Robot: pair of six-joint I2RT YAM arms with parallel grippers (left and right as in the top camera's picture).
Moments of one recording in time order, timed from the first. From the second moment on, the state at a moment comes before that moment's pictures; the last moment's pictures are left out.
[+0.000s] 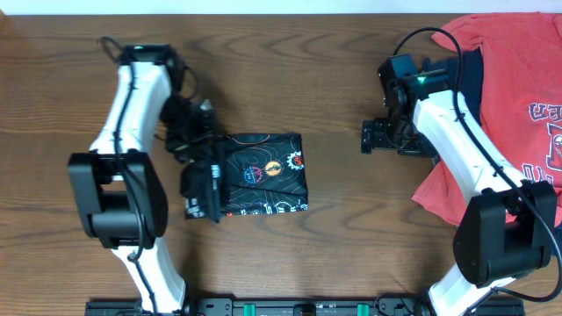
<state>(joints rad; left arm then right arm) -0.04 2.03 1.70 -1.56 0.40 -0.15 0.23 1.82 1.46 -1.20 0.07 0.36</state>
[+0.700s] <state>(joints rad) -0.31 2.03 1.70 -1.34 0.42 -0.32 0.23 1.82 1.46 -1.23 0.07 0.36</state>
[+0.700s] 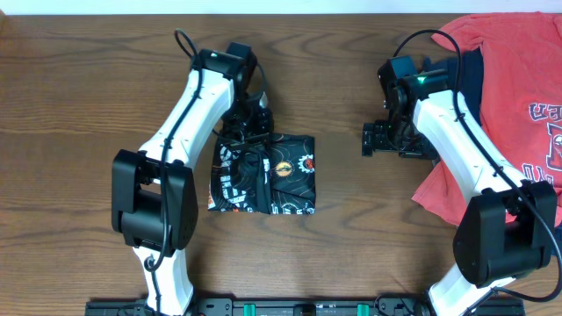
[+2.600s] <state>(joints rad) 0.07 1.90 1.33 -1.14 0.38 -0.20 0.89 2.04 1.45 -0.85 -0.04 0.32</state>
